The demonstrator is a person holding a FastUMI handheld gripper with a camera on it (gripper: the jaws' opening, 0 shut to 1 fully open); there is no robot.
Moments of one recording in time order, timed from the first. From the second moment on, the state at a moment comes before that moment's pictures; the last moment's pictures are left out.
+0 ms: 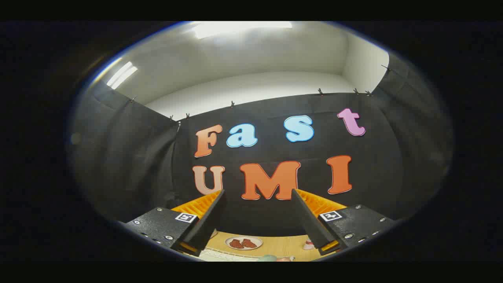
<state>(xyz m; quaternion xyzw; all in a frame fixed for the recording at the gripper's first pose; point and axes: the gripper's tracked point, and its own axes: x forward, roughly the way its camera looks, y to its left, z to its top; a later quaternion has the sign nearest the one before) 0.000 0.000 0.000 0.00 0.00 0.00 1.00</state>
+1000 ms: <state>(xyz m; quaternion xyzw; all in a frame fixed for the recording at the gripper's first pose) -0.027 -0.003 -0.008 -0.03 0.02 0.02 1.00</state>
